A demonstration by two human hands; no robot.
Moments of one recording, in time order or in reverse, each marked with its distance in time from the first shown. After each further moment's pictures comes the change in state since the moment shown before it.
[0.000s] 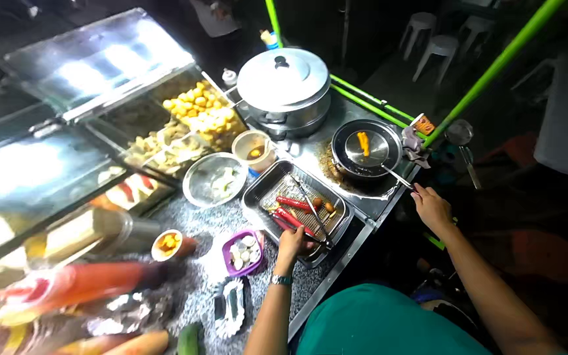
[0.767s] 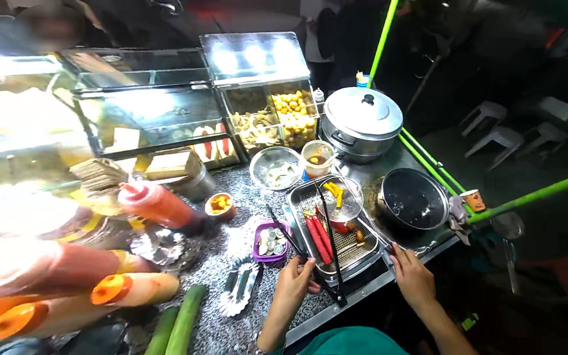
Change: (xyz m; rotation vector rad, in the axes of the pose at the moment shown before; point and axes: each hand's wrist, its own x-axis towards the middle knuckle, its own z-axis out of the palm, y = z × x) left_hand -0.115 -0.034 -0.036 -0.642 0.119 0.157; right_hand -0.061 -0.109 0.039 -0.016 0.186 -0.594
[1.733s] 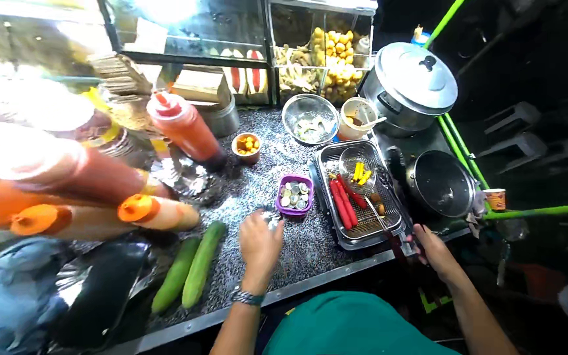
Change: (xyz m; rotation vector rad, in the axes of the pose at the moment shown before) left_hand 0.022 -0.063 -0.099 0.662 0.439 0.063; right_hand 0.034 -0.031 -0.033 0.508 -0.563 0.347
